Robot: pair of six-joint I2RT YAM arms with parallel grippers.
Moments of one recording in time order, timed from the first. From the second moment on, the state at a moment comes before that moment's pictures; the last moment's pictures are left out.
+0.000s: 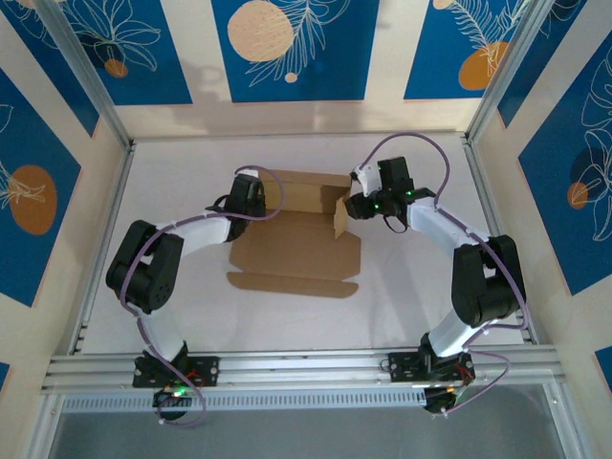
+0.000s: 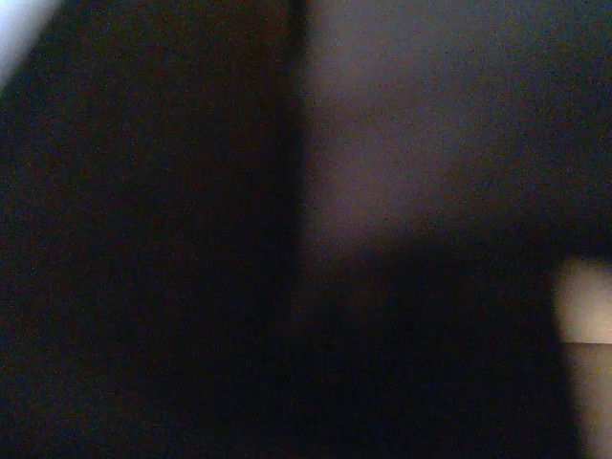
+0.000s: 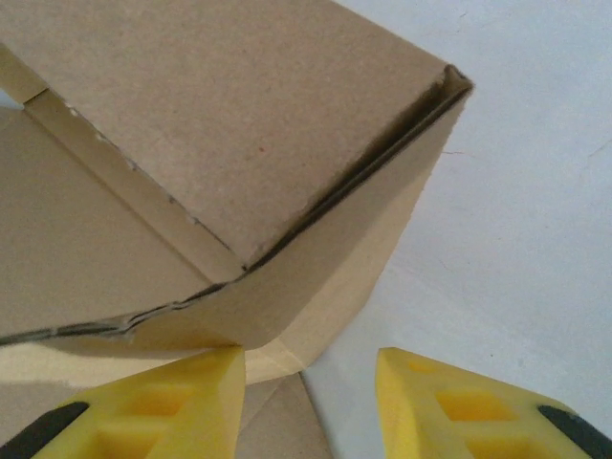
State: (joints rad) left arm -0.46 1.80 1.06 0.00 -0.29 -0.26; right arm 0.28 1.61 1.10 -0.36 -0.30 -0.15
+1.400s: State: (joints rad) left arm -0.46 1.80 1.06 0.02 -0.24 -0.24; right arm 0.28 1.85 1.31 -0.32 -0.08 -0.26
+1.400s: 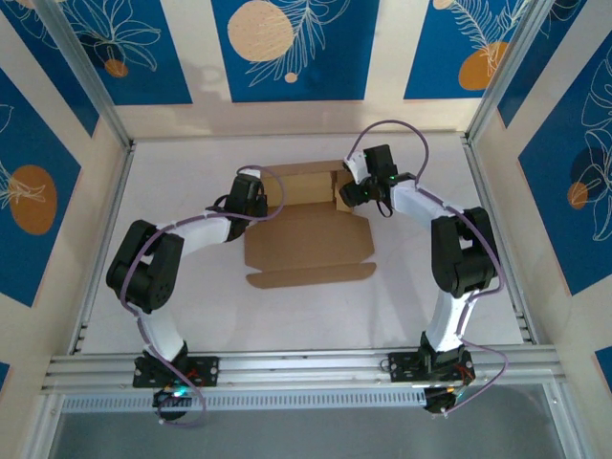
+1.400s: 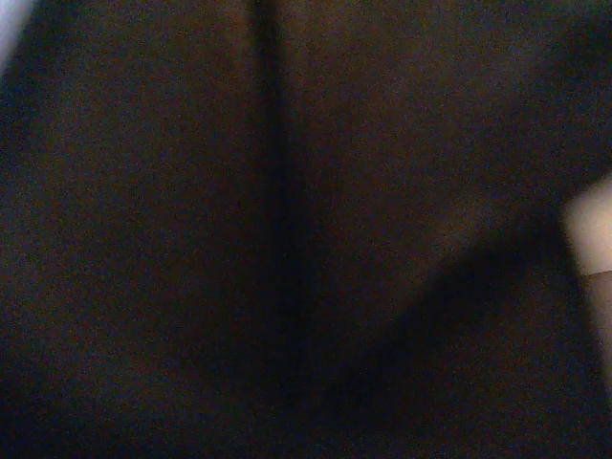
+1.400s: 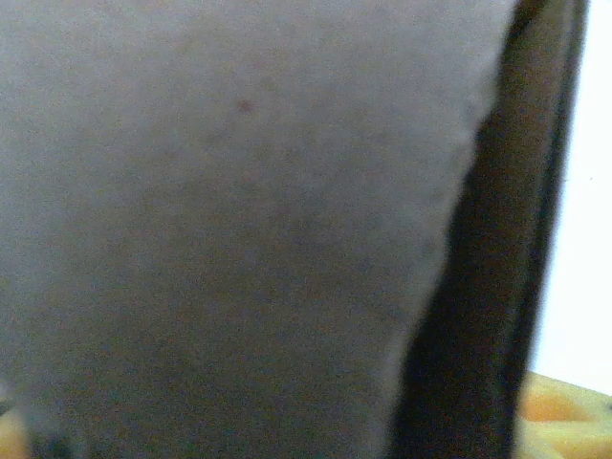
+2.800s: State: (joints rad) left arm -0.47 1.80 1.05 0.03 -0.24 -0.28; right arm 0.36 1.97 1.40 -0.25 0.20 -0.08
